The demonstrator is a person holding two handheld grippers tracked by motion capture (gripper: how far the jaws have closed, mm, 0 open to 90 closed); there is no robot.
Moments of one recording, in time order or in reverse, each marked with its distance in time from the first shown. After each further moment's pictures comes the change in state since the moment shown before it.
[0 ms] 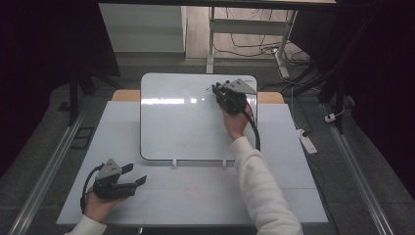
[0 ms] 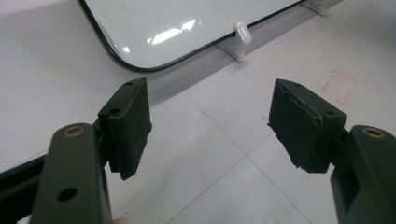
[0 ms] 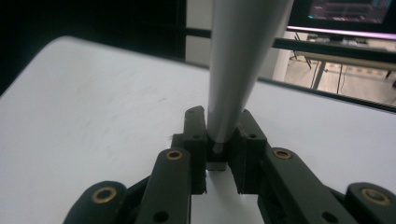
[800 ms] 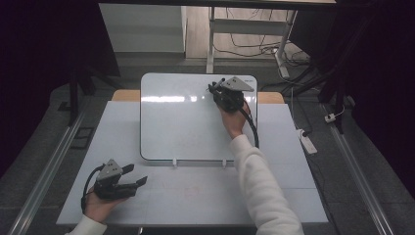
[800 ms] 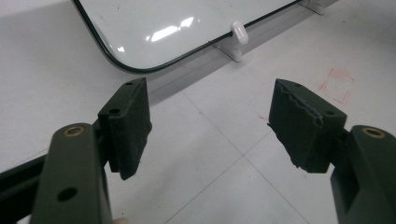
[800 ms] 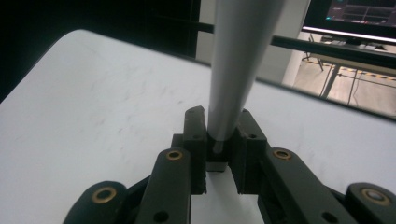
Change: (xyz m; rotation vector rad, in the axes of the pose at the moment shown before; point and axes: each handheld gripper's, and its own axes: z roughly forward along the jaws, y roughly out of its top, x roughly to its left) left arm -0.003 0.000 0.000 0.000 0.000 0.006; right arm -0.001 0.008 0.006 0.012 0.035 -0.025
